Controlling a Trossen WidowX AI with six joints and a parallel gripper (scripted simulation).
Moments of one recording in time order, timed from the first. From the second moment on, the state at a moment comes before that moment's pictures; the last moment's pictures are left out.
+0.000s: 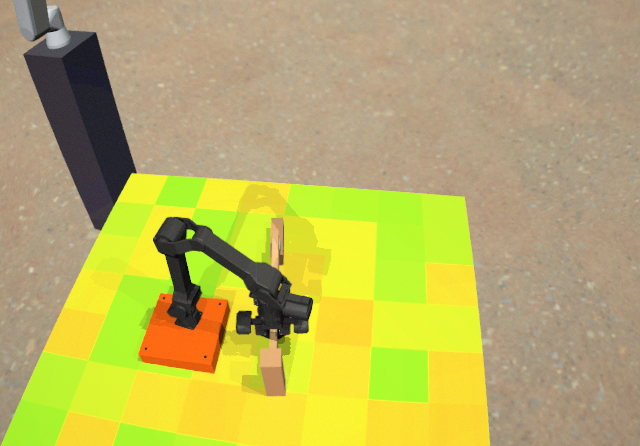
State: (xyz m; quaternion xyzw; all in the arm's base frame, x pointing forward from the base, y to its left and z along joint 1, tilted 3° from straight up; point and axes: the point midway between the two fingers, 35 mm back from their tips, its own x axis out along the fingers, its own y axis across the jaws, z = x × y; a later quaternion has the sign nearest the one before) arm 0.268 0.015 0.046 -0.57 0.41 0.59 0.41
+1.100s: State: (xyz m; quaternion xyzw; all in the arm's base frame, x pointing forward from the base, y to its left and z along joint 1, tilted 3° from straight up) arm 0.270 0.009 0.046 -0.57 0.40 0.59 0.41
